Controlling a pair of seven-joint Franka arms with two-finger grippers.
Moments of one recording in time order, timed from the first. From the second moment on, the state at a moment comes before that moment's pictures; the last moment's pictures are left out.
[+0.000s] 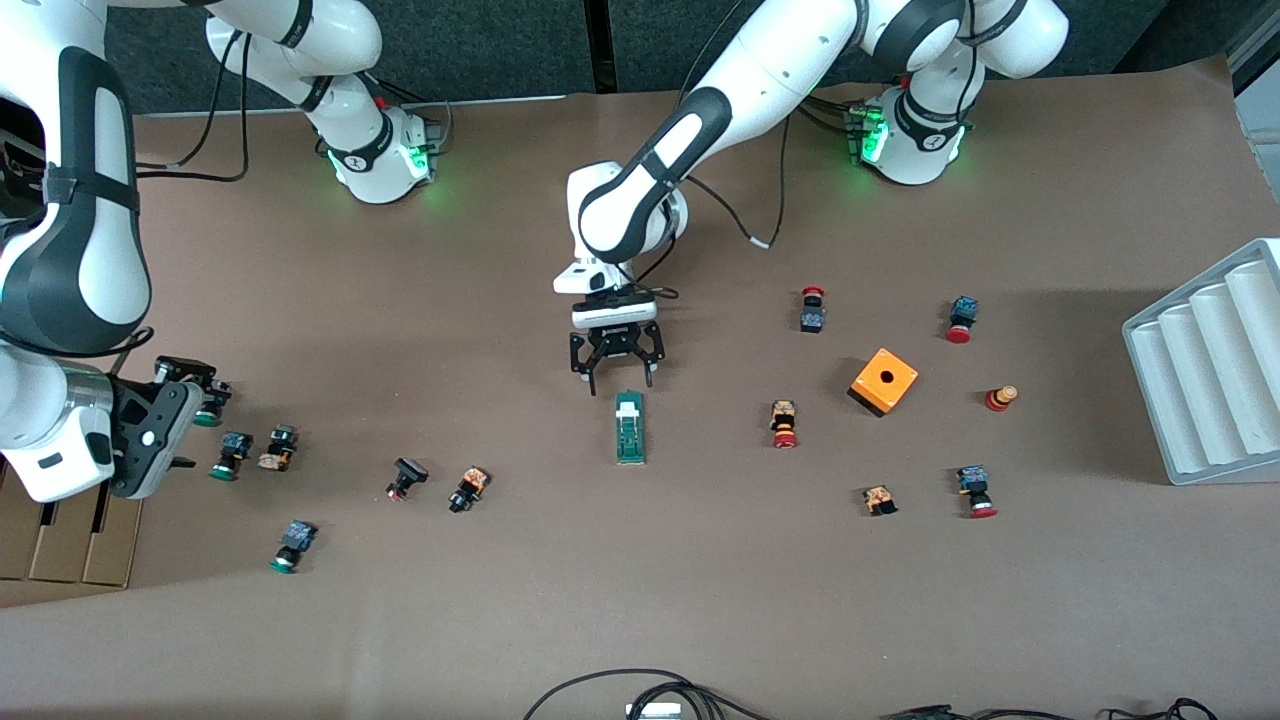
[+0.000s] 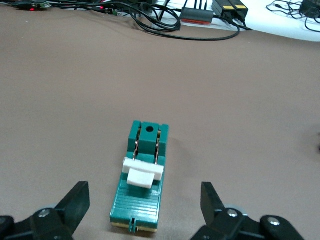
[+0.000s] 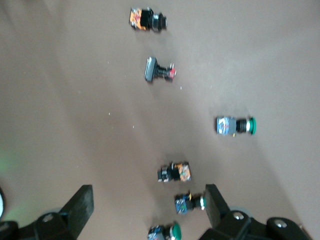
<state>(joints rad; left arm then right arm) -0.93 0.79 -0.12 -1.63 1.43 2.28 -2.27 -0.01 0.33 -0.06 -1.50 0.09 1.69 -1.24</state>
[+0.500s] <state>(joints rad) -0.94 0.89 -0.11 -1.63 1.77 2.28 -2.55 0.02 0.38 -0.04 -1.50 0.18 1.72 -1.30</state>
